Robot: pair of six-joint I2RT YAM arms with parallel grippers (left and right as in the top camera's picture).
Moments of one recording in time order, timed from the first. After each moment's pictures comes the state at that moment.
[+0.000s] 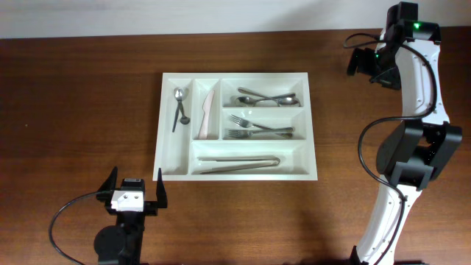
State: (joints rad) left arm 0.03 0.01 0.04 -0.12 0.04 0.13; right arm -0.20 2.34 2.30 -1.27 -0.04 0.18
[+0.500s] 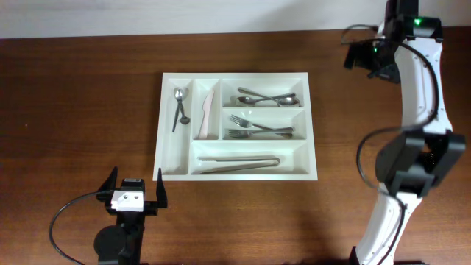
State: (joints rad) left arm 0.03 0.01 0.04 -0.12 0.04 0.13; right arm -0.13 2.20 2.29 -1.27 -0.04 0.18
